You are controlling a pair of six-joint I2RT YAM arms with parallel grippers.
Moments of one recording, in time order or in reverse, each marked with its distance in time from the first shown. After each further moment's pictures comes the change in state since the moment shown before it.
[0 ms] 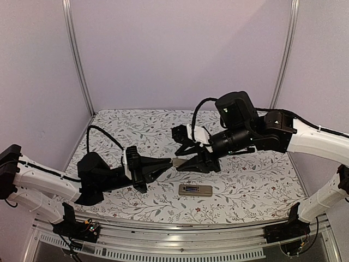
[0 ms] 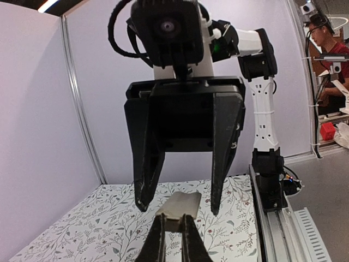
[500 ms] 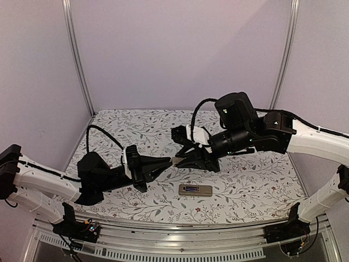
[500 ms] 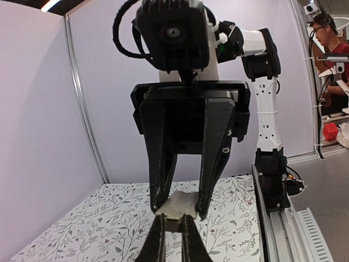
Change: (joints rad) left arm 0.003 0.000 0.000 0.000 -0.001 0.000; right arm 0.003 0.001 -0.013 0.010 0.029 -0.008
